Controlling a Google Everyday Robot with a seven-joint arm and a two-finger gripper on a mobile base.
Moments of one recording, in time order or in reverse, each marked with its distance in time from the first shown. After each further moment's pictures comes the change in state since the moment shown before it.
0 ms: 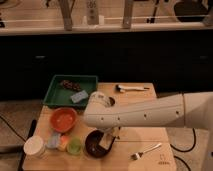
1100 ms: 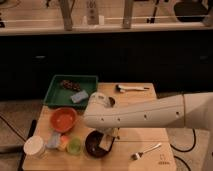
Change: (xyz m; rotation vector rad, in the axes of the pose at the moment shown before) arm -0.005 -0.002 0.001 0.012 -0.011 -0.086
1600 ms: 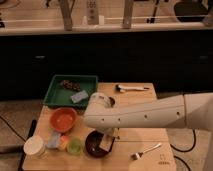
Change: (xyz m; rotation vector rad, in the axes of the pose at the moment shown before) arm -0.002 0.000 0.000 0.004 -0.009 -0.028
